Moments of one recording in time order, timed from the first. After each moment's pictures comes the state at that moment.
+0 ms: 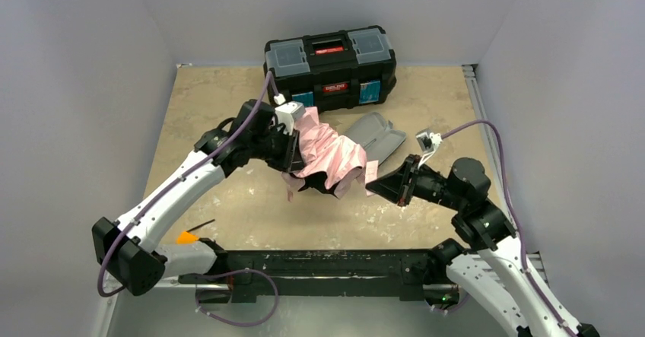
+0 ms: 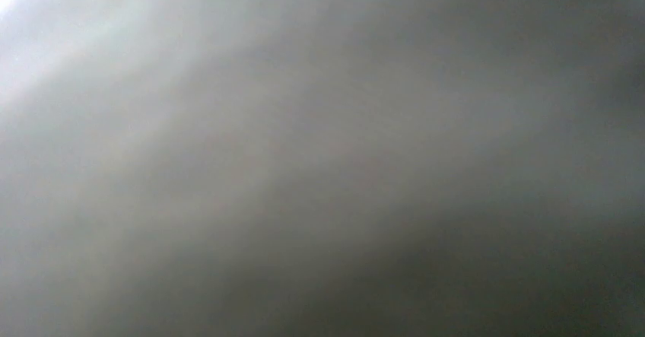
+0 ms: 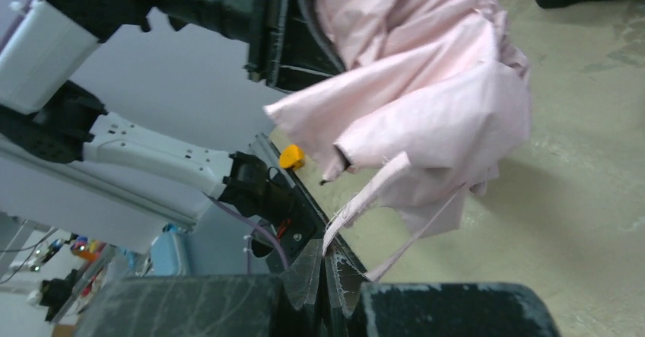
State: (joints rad) left arm -0.60 1.21 1.17 -0.73 0.37 -0.32; right arm 0.50 0.53 0.68 -0.31 -0.58 0.62
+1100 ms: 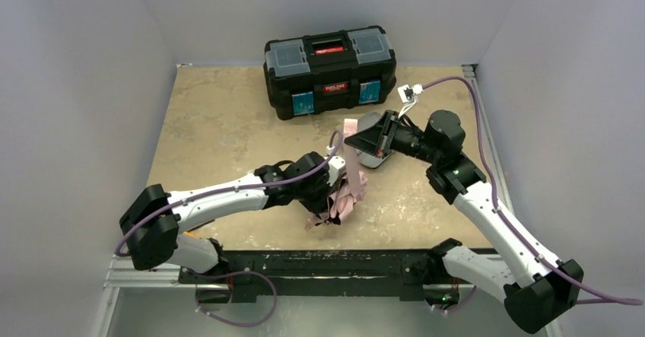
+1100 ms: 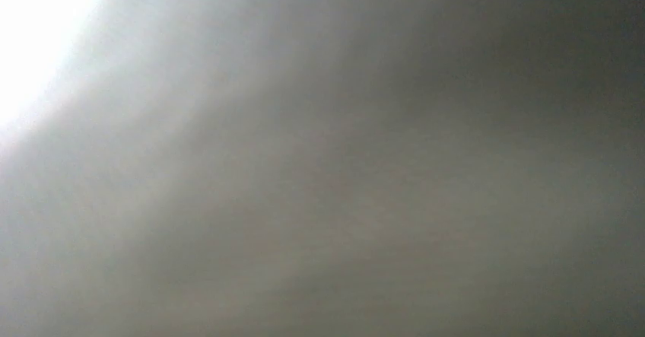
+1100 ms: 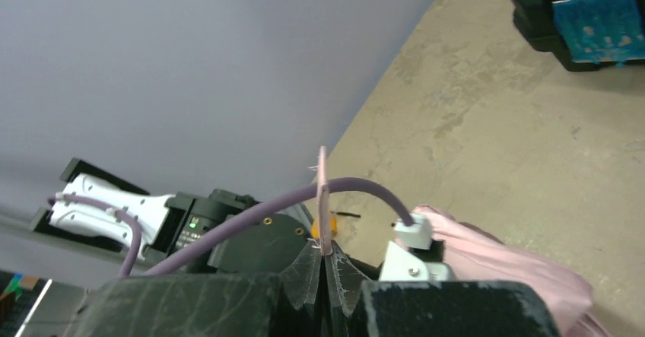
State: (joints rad) left arm -1.00 1.42 0.97 -0.46 0.07 -0.26; right arm 0.48 0.98 0.93 0.01 -0.63 0.80
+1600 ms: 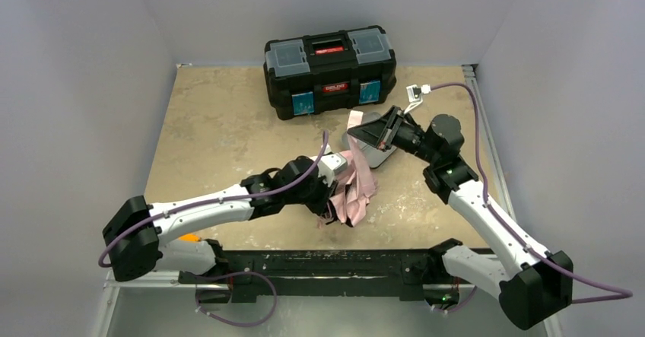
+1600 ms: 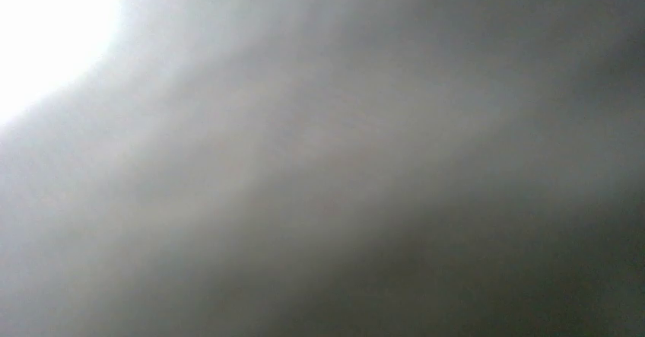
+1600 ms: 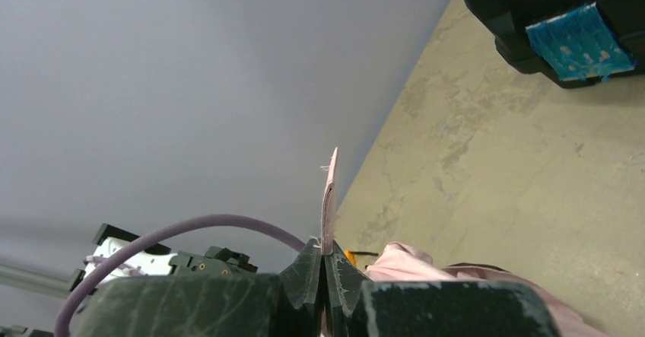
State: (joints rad) left arm -1.02 1.26 0.80 -0.18 0.12 -0.31; right arm 0.41 0.99 0.79 0.26 -0.58 0.99
